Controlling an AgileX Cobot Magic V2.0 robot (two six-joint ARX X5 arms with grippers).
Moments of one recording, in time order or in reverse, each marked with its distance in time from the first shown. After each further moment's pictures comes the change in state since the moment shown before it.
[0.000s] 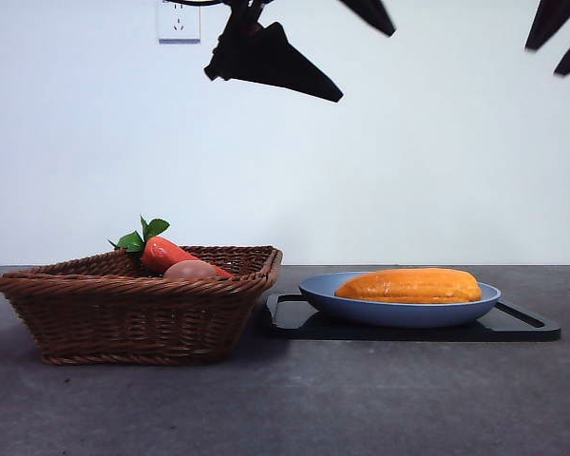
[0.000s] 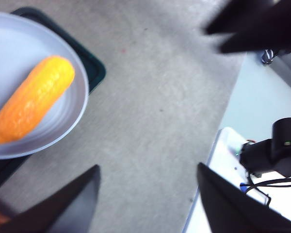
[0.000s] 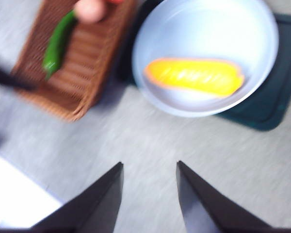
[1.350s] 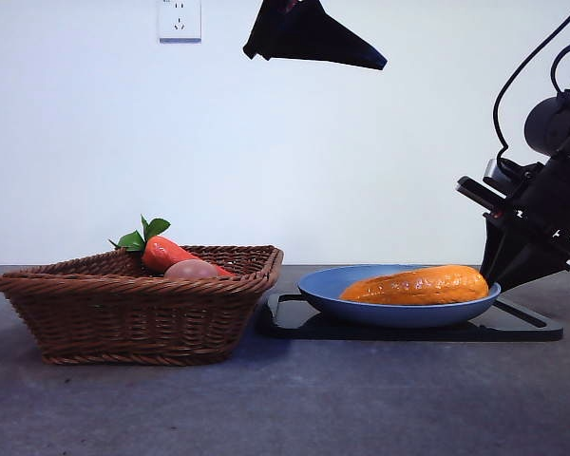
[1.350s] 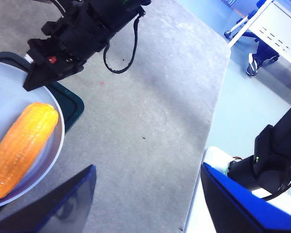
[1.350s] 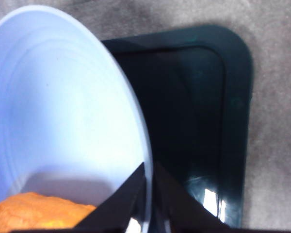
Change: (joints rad) left arm -0.063 0.000 0.000 0.141 0.000 -0.019; right arm -0.106 0.730 -0.004 0.615 -0.019 0.253
